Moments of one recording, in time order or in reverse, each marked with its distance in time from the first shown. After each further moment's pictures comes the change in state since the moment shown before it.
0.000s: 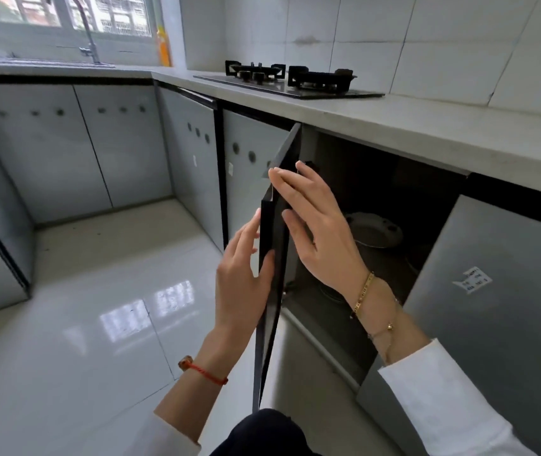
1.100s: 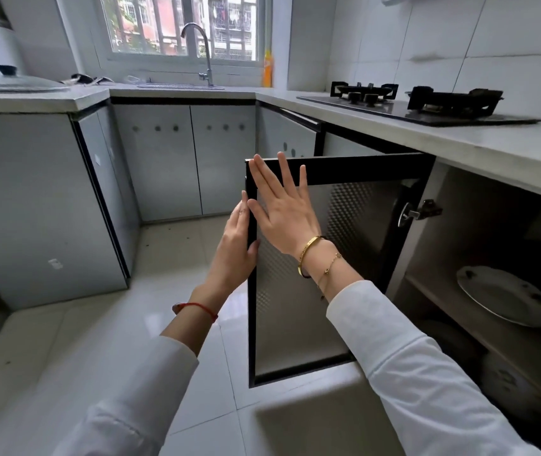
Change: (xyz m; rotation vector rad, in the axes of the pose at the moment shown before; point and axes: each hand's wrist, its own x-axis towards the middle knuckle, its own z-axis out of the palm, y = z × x) left_hand 0.117 -0.180 -0.106 0.344 -0.137 -0.183; right_hand 0.154 -0.021 0.214 -0.315 -0.393 -0.002
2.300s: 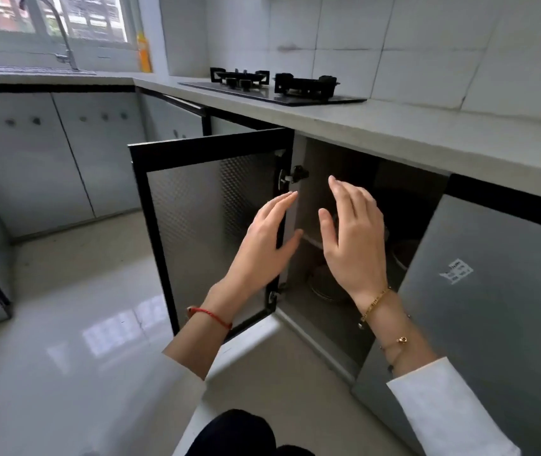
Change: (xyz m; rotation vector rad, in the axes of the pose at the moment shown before) left_hand -0.083 0.198 0.062 -0.310 -0.268 0.342; right_hand -0.249 0.075 -0.141 -0.094 0.385 0.527
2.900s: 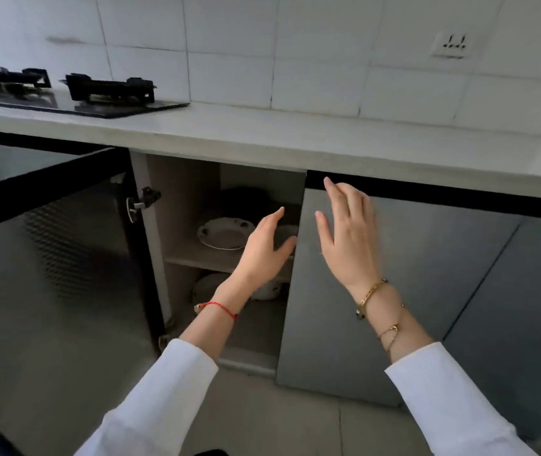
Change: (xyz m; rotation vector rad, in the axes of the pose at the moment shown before) left_hand 0.066 0.035 0.128 -0.465 -0.501 0.109; right_hand -0.014 0.066 -0.067 -0.647 0.088 0.340
